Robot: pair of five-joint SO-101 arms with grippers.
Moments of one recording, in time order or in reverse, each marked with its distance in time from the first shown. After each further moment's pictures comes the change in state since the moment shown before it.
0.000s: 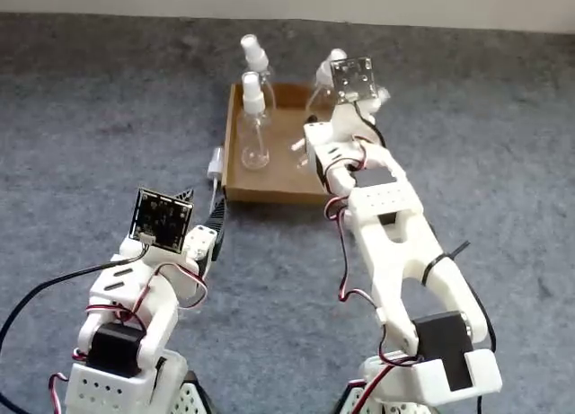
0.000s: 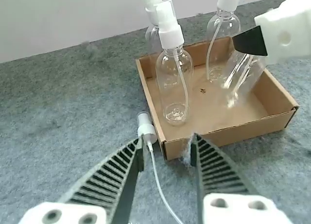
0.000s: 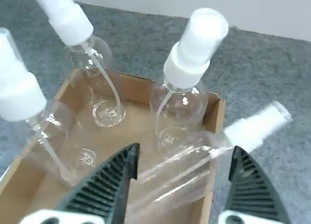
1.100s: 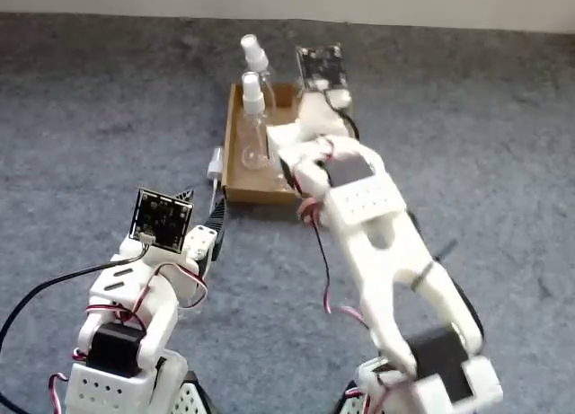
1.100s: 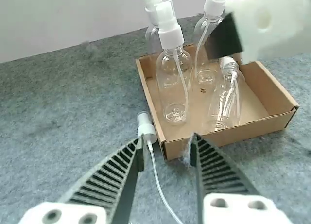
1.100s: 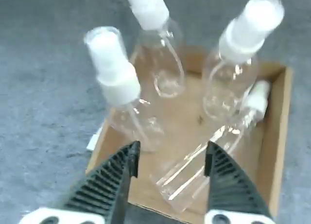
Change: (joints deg) left arm 0.0 0.0 0.0 0.0 0.0; right arm -9.5 1.1 -16.4 26.7 -12.7
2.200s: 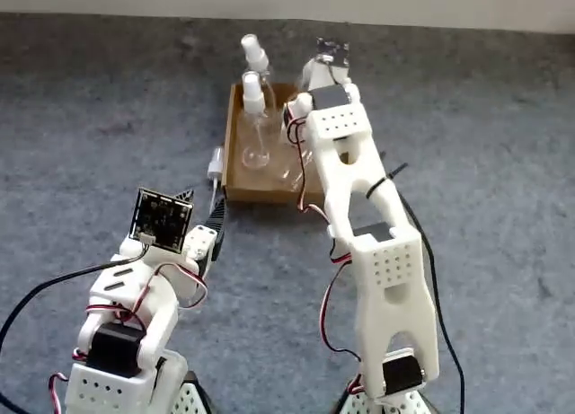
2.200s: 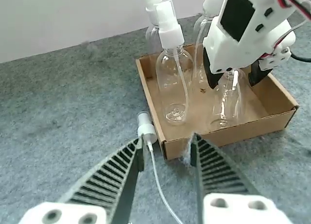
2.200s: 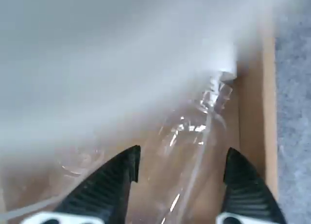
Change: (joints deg) left arm 0.0 0.0 0.0 0.0 0.0; right arm 6.3 50.7 -59.1 34.7 -10.5
